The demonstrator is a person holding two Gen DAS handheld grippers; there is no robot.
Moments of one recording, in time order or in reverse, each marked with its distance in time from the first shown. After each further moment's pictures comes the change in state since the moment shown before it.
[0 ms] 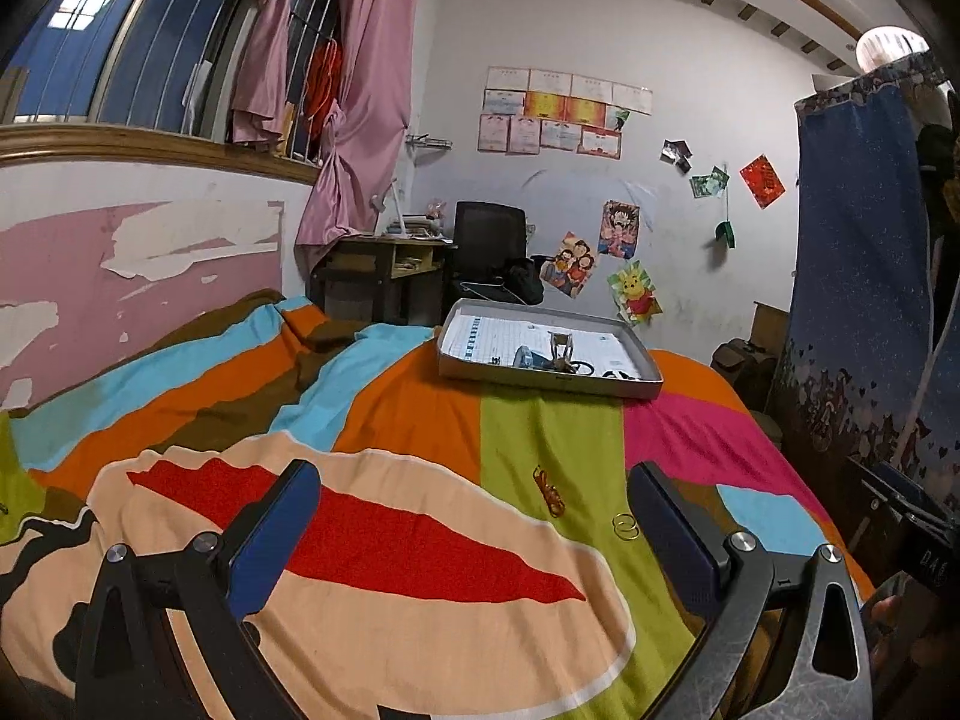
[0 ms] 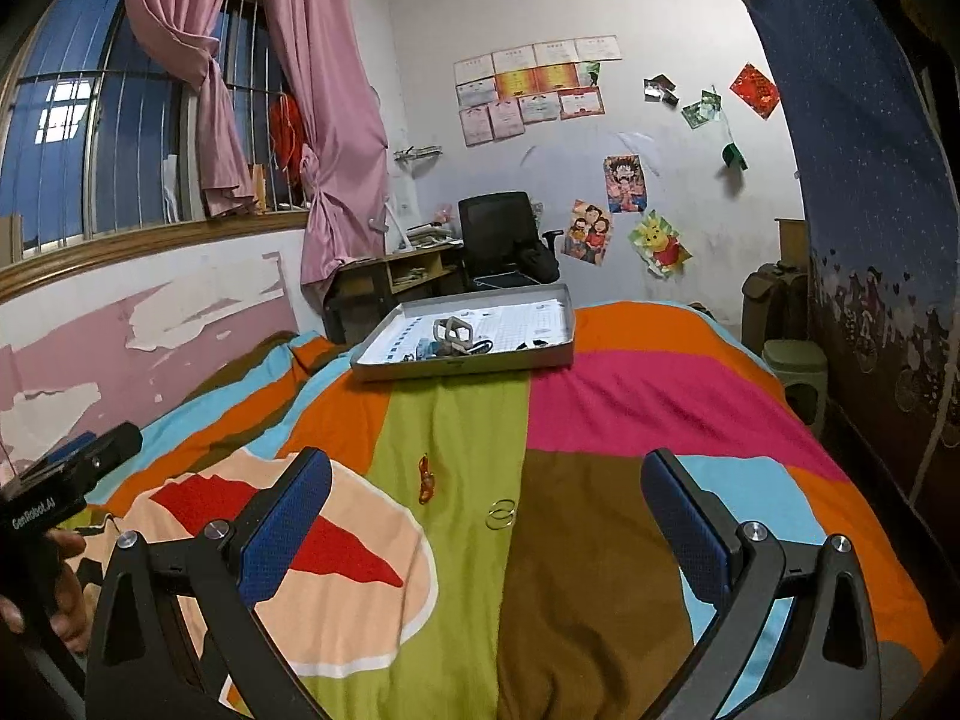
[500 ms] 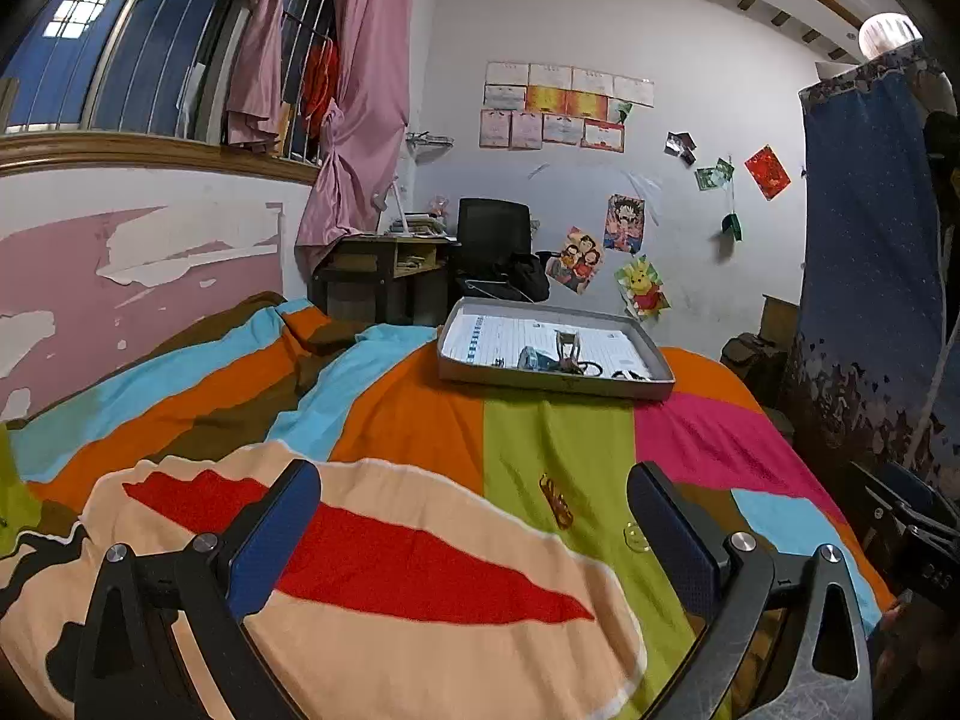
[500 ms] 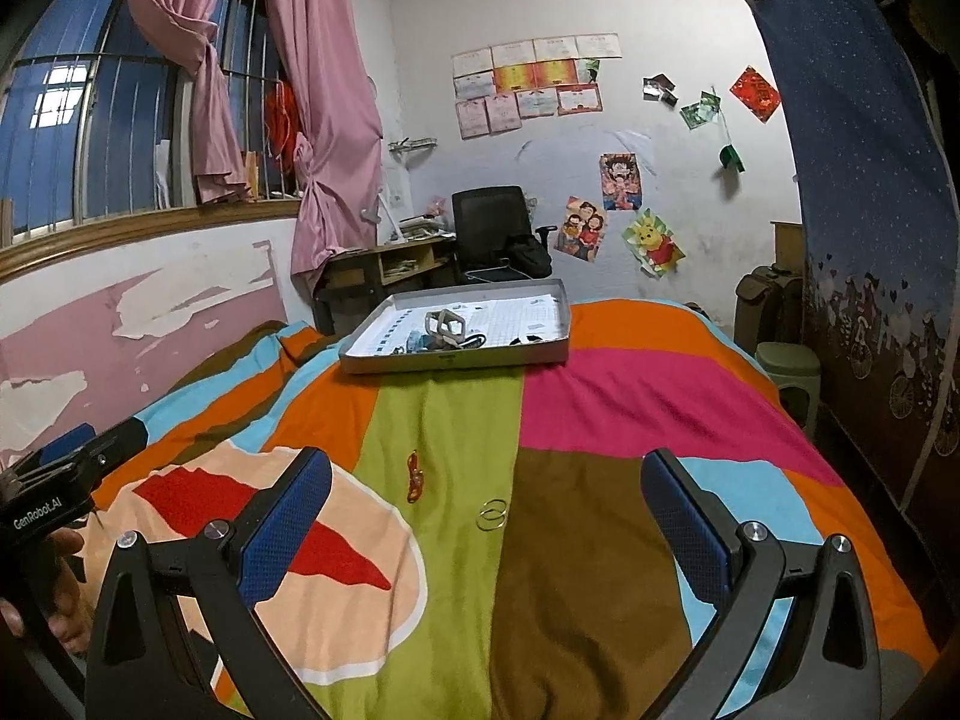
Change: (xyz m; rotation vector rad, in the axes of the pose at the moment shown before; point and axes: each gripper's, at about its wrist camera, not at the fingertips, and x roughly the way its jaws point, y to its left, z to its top) left arm 0.026 -0.007 0.008 0.011 0.005 0.021; right arm 0.014 0.009 0.002 -0.020 0.015 -0.034
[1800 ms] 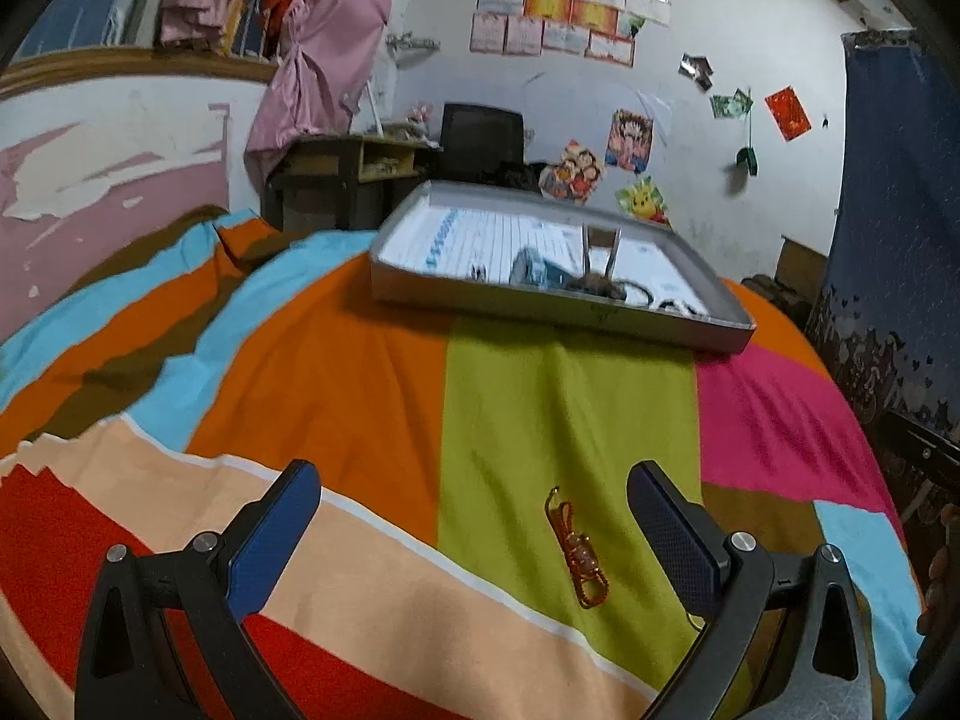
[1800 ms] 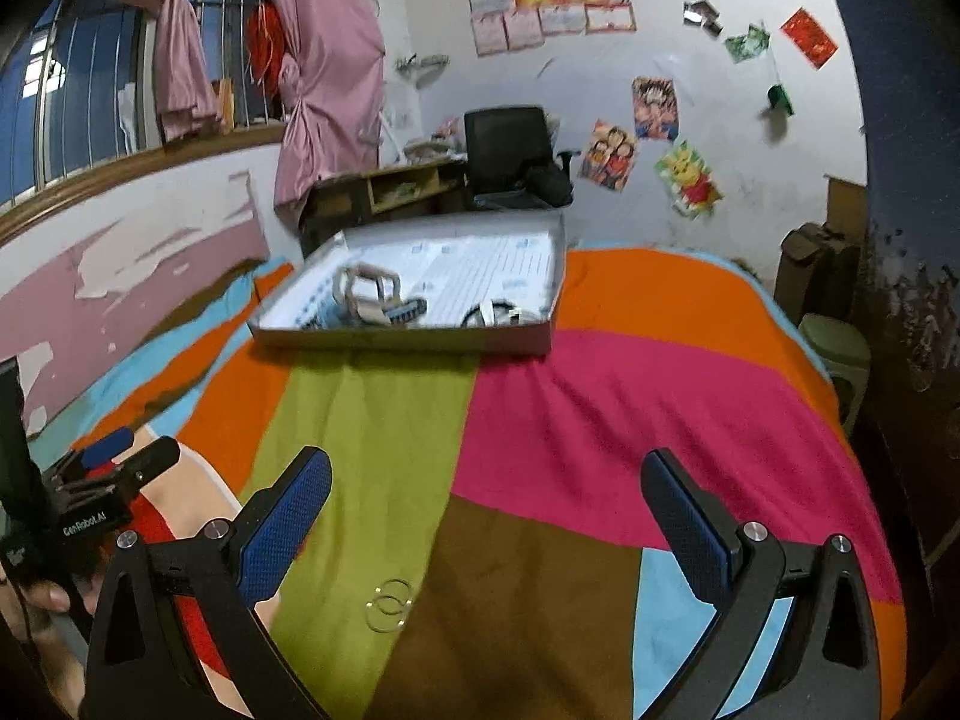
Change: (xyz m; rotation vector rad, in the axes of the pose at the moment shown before) left arm 0.222 -0.027 -0.015 -0.018 0.232 -0.046; right arm 0.207 -0.066 0.040 -0.044 0.219 0.070
